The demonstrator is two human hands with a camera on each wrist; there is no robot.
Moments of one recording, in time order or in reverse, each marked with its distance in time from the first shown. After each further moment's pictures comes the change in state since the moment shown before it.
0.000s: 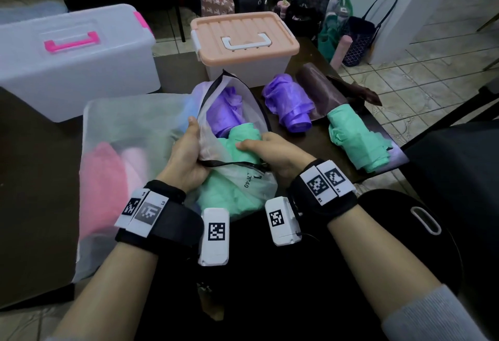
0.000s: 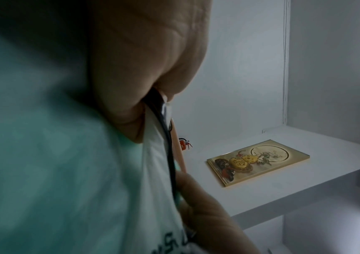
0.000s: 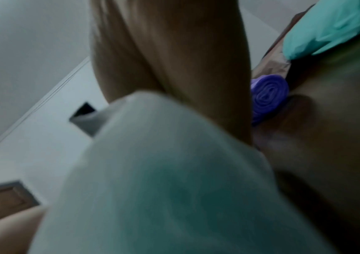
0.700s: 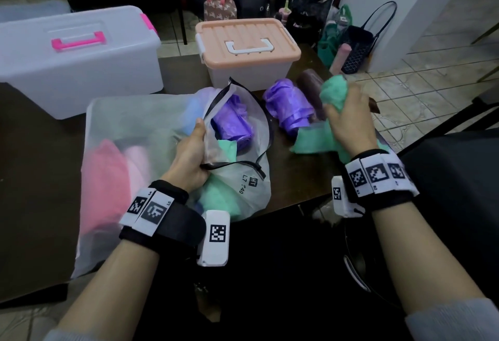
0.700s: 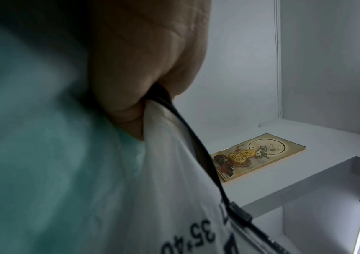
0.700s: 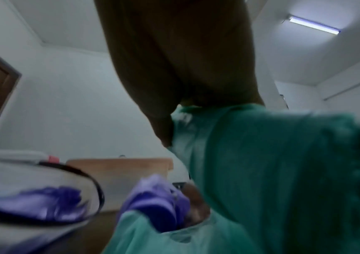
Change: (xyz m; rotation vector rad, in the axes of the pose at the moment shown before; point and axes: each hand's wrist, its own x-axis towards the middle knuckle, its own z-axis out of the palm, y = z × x) left_hand 0.004 -0.003 -0.002 0.077 0.020 0.088; right_hand -0.018 -0.015 -0.110 -0.679 0.840 -0.350
